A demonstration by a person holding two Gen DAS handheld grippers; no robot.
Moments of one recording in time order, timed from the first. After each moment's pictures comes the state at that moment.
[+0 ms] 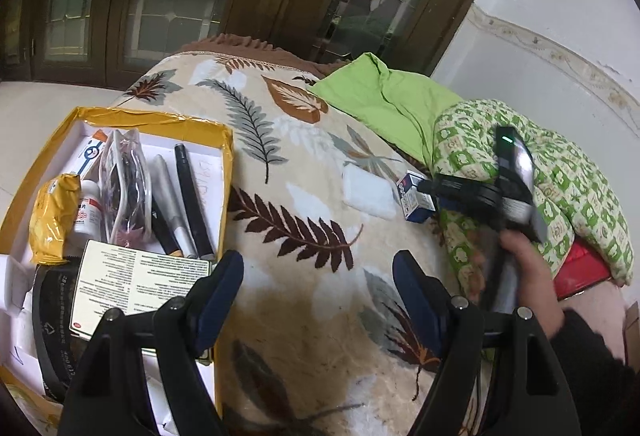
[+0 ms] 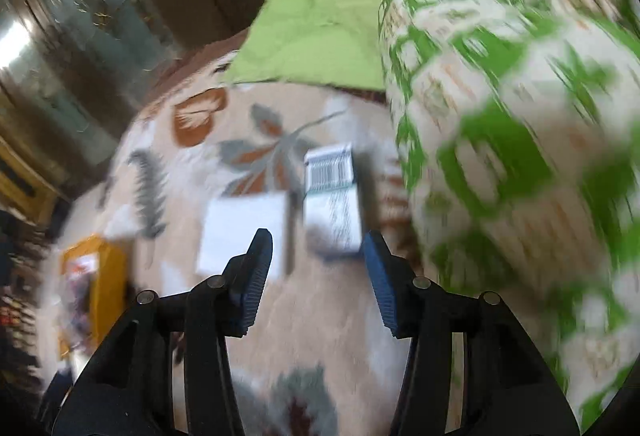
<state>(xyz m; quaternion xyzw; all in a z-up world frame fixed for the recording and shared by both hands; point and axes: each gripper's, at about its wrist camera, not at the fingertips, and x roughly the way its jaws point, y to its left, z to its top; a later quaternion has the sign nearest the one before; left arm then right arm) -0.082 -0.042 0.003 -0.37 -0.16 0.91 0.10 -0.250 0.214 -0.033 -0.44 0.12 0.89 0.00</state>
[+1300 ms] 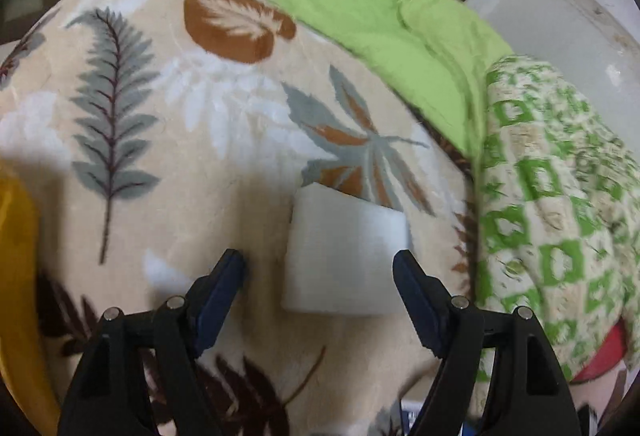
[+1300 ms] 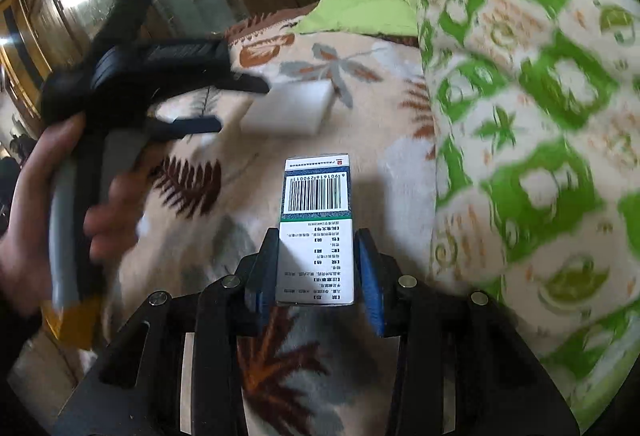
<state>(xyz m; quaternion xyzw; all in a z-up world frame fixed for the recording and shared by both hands) -0.289 0.044 -0.073 -0.51 -0.17 0.84 0.11 -0.112 0.220 -0.076 -0.41 0.10 0.90 -0.13</state>
